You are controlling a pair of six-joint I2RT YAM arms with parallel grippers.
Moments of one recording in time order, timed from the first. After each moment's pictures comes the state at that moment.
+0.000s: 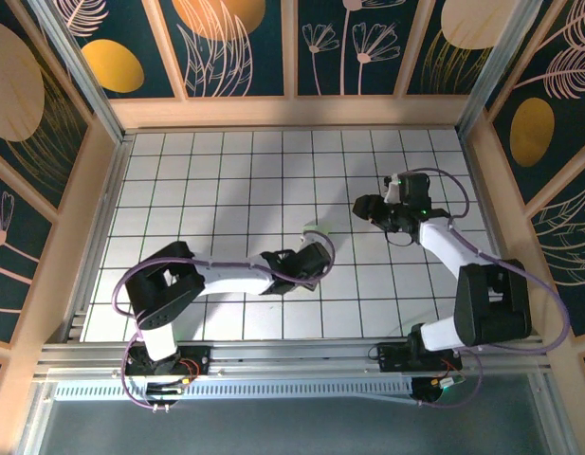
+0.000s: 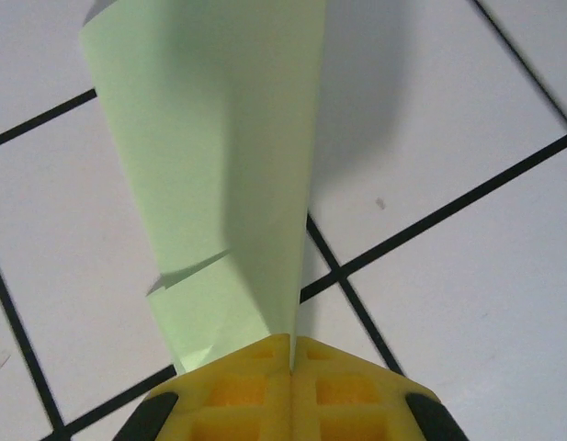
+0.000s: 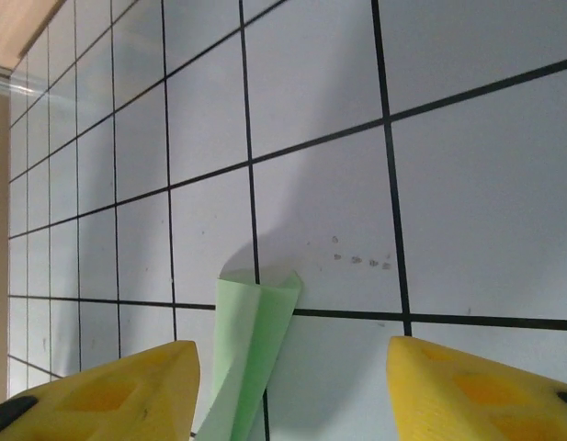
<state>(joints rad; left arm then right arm) -1.09 1.80 1.00 -0.17 -0.29 -0.53 0.16 1.40 0.81 -0.23 -0.47 0.53</state>
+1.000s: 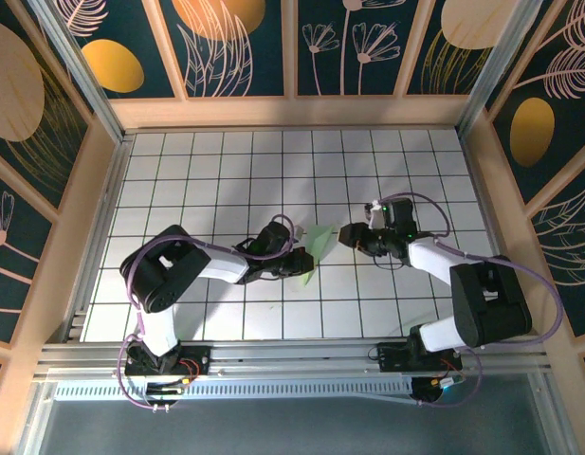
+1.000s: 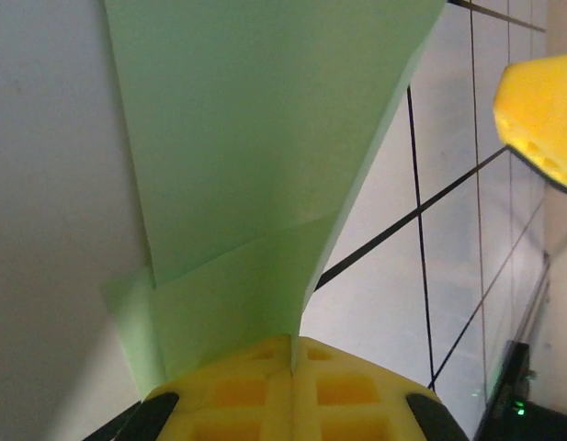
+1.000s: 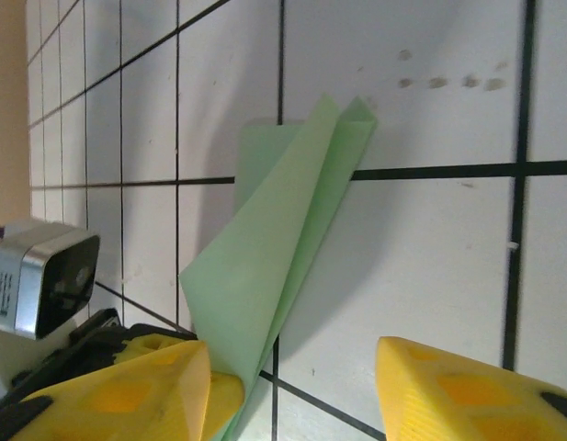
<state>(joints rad) -0.82 1.86 0.74 0.42 0.41 -0.97 0.27 1.43 0.59 -0.02 -0.61 0.57</state>
